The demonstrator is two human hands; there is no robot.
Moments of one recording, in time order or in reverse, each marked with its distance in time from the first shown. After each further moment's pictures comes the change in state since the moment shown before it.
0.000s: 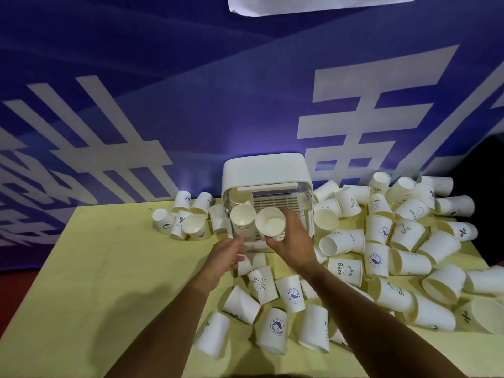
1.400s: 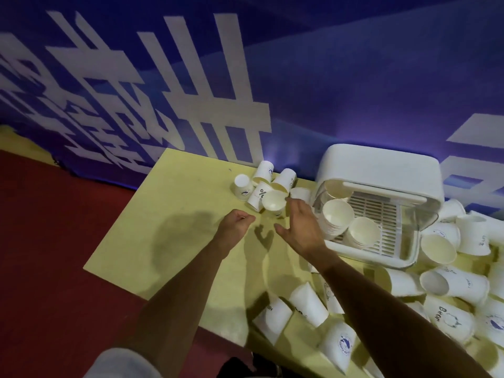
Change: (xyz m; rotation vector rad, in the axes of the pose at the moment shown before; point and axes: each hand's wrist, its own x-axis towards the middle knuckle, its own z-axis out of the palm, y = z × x) left_hand 0.018 -0.027 -0.164 -0.017 0.361 -0.002; right_hand 0.050 -0.093 0.157 -0.252 -0.409 -0.197
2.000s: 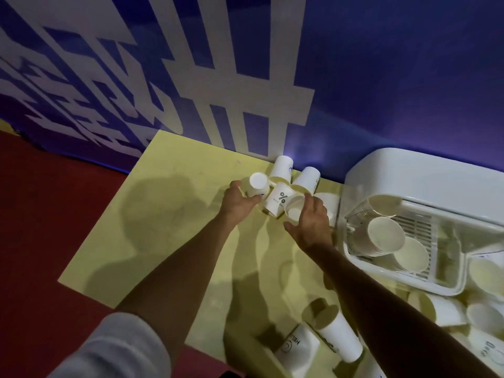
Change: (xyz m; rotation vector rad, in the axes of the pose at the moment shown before) left_hand 0.135 0.011 -0.040 0.154 0.022 0.002; right_hand 0.074 -0.014 0.070 -0.128 0.000 0.248
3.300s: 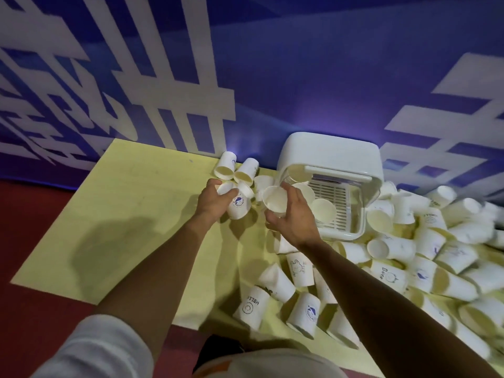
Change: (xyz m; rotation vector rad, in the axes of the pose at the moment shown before) left_hand -0.118 0.028 0.054 -0.018 0.034 0.151; right_hand -0.116 0.056 -0.114 0.276 0.178 -0.083
